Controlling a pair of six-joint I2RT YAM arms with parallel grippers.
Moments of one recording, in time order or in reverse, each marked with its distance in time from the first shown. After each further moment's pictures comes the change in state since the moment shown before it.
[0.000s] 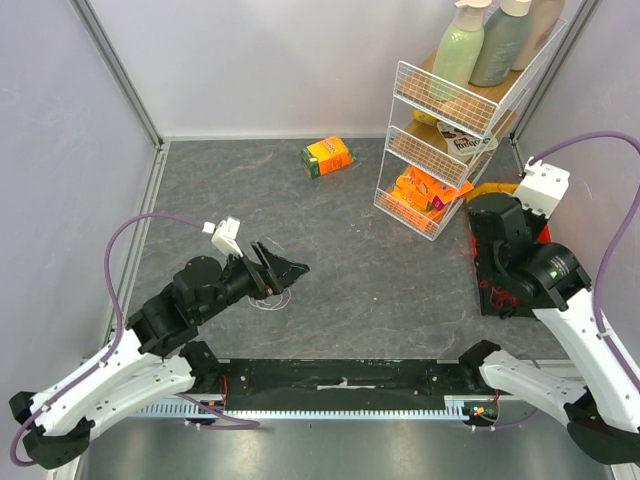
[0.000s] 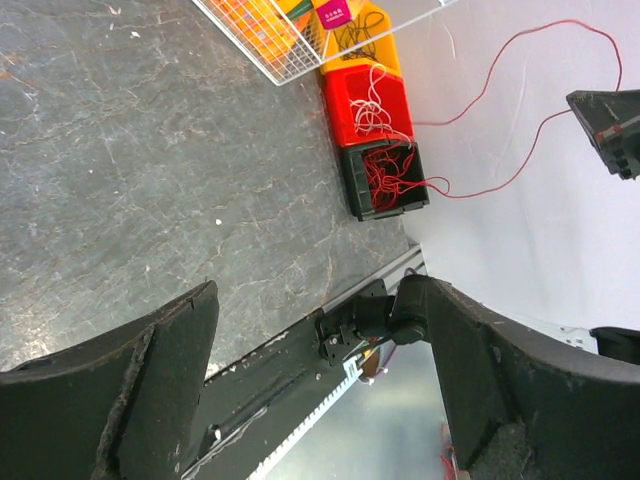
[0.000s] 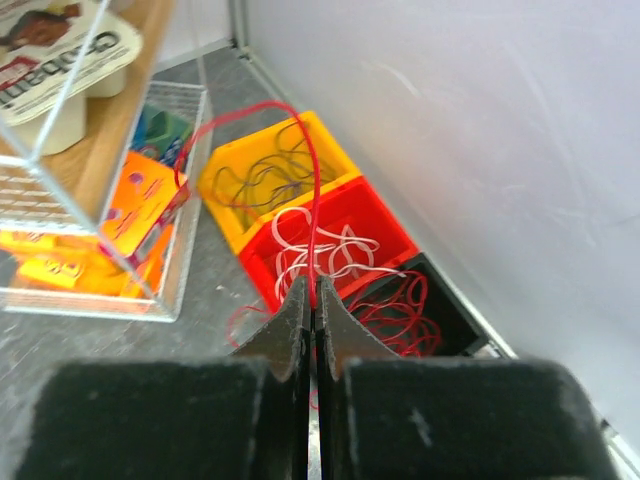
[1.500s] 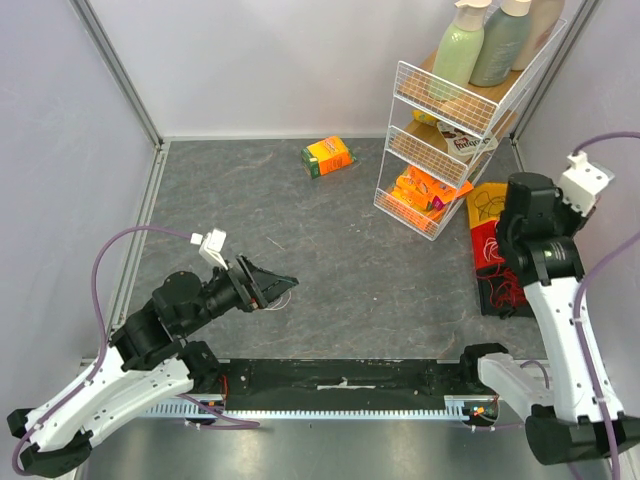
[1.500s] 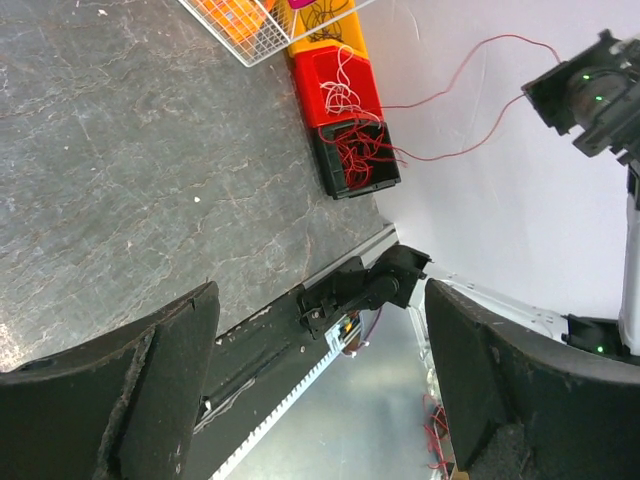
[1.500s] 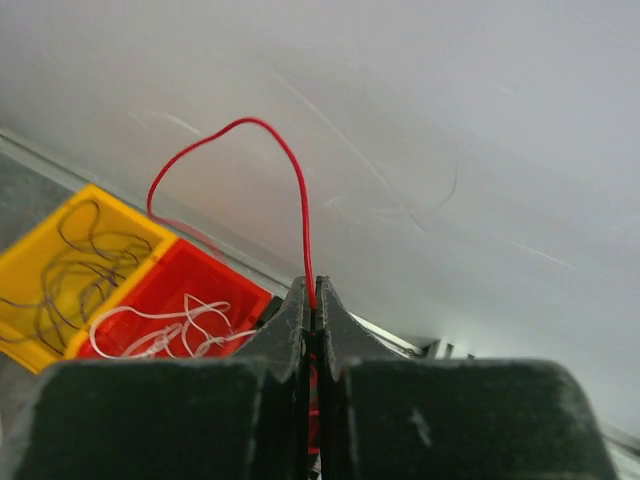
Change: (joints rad) left arm 0.001 -0.161 -0.037 -0.062 0.064 -0.014; right arm -0.470 0.049 -0.140 0.279 0.104 -0.235
